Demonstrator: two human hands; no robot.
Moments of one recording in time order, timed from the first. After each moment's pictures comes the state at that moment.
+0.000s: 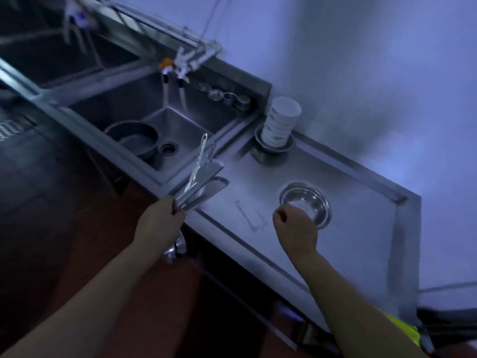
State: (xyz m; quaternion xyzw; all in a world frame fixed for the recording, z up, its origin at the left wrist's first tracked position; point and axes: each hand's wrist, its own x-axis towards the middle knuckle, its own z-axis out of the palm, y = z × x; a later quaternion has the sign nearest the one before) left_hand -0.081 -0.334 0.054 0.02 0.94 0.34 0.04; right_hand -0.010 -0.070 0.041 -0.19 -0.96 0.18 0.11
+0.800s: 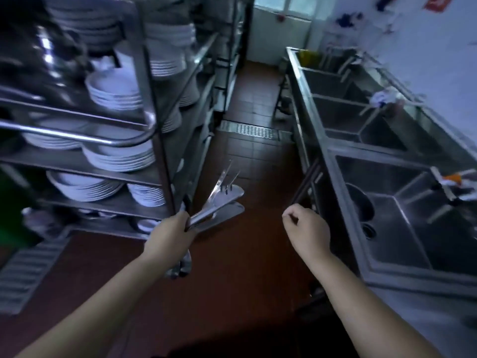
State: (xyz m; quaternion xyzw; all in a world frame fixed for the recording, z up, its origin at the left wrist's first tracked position) left_hand 0.126 -0.714 0.069 -0.38 0.87 0.28 -0.12; right_hand -0.079 -0.520 0.096 0.34 -0.92 0.21 0.03
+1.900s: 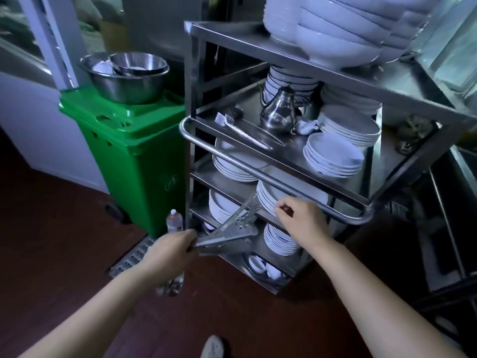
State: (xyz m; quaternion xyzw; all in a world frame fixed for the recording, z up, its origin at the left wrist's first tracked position) left_hand 0.515 -1.037 0.079 -0.45 0.86 0.20 -0.09; right_hand 0.243 -0.980 0.148 0.60 -0.76 0.23 -0.06
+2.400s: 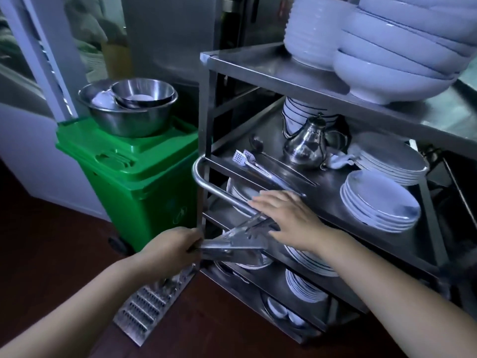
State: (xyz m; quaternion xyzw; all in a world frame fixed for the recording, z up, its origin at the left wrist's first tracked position) left_hand 0.526 -1.242 0.115 -0.36 0.91 0.19 -0.08; right_hand 0.248 -1.196 0.157 0.82 -0.58 0.01 0.02
